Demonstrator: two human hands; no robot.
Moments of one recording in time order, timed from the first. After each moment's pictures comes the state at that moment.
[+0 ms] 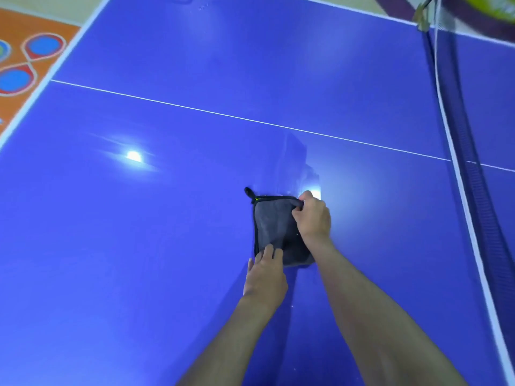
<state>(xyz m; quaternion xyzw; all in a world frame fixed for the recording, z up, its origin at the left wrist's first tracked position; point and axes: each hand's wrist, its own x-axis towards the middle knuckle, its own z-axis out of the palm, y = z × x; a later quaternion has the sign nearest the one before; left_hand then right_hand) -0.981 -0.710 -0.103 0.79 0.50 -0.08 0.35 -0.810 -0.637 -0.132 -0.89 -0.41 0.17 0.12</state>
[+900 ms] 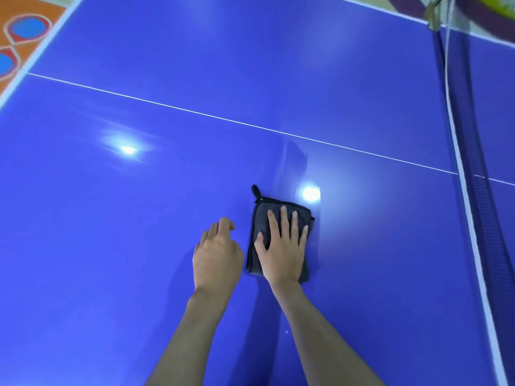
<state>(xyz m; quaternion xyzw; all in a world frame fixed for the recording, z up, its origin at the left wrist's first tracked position) -1.016 -0.616 -0.078 0.71 0.65 0.10 0.27 -0.873 -0.657 -0.185 -0.85 -0.53 0.04 0.08</state>
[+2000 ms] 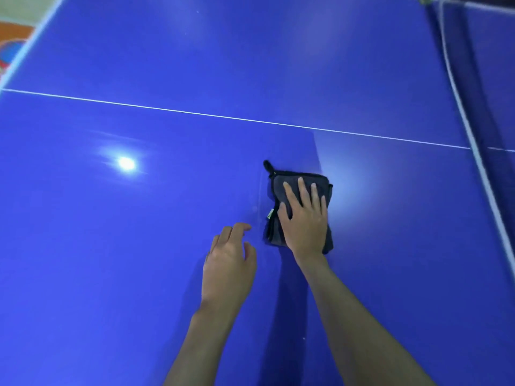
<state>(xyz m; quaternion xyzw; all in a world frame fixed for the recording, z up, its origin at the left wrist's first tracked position) -1.011 -0.625 -0.088 0.71 0.59 0.12 0.37 -0.819 -0.616 -0.198 -0.85 -0.51 -0.02 0.12</state>
